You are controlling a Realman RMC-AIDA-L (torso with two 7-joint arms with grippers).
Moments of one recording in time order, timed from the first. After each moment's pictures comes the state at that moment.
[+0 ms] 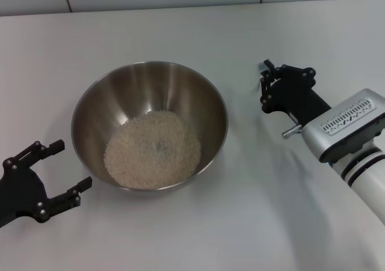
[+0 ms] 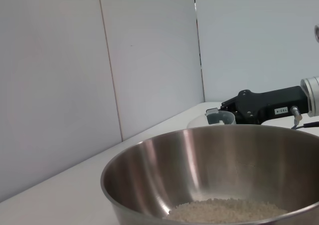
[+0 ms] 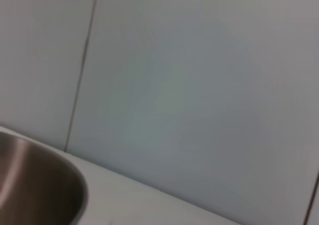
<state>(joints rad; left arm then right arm) -0.23 -2.02 0.64 0.37 1.78 1.59 -0.58 0.49 2.09 0.36 0.35 -1.98 -1.00 -0.24</state>
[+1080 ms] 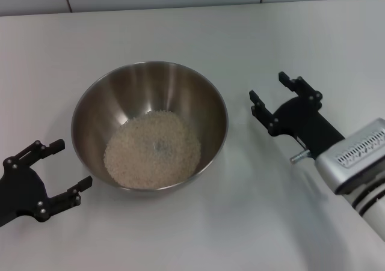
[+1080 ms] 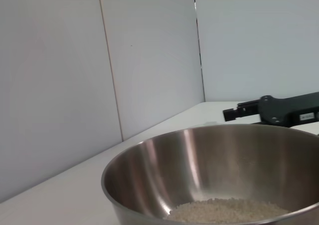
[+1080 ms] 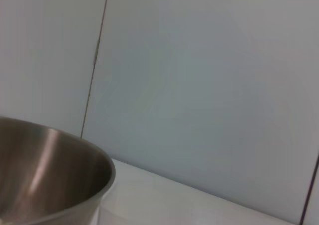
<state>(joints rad) -0.23 -2.02 0.64 0.37 1.78 1.58 -0.58 0.39 2.08 0.31 0.38 -1.99 -1.08 -0.23</state>
